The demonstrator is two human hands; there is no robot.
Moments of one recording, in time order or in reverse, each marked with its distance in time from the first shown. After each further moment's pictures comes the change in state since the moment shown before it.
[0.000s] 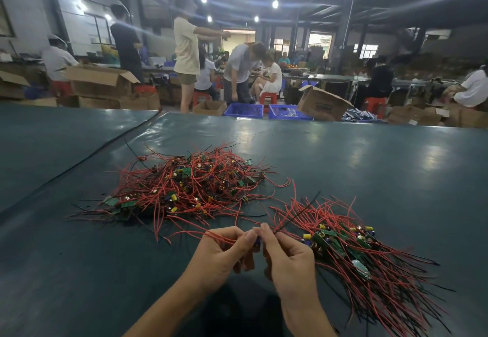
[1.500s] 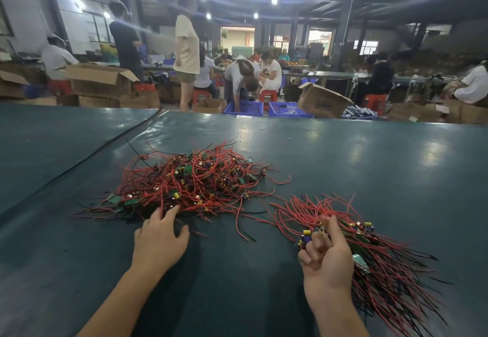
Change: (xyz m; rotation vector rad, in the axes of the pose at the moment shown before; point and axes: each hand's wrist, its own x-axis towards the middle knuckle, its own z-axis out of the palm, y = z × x) left_hand 0.018 -0.039 -0.097 1.216 0.389 -0.353; right_hand 0.014 -0.017 -0.037 0.555 0.338 0.182
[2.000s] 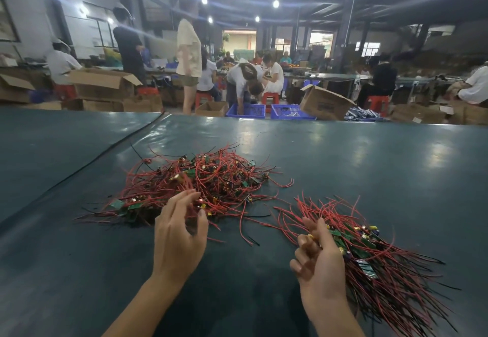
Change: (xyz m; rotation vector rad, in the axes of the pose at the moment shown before) left_hand -0.025 0.039 -0.008 -0.496 0.507 0.358; right_hand -0.002 0.012 0.004 -0.129 -0.100 0.035
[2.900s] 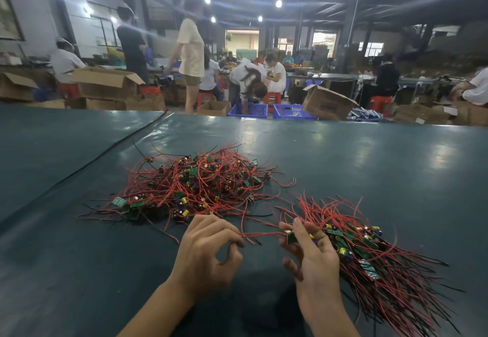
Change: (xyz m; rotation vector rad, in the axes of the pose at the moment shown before) left_hand -0.017 0.015 0.005 -0.085 -0.169 0.521; right_hand -0.009 0.008 0.008 -0.150 -0.015 -0.045
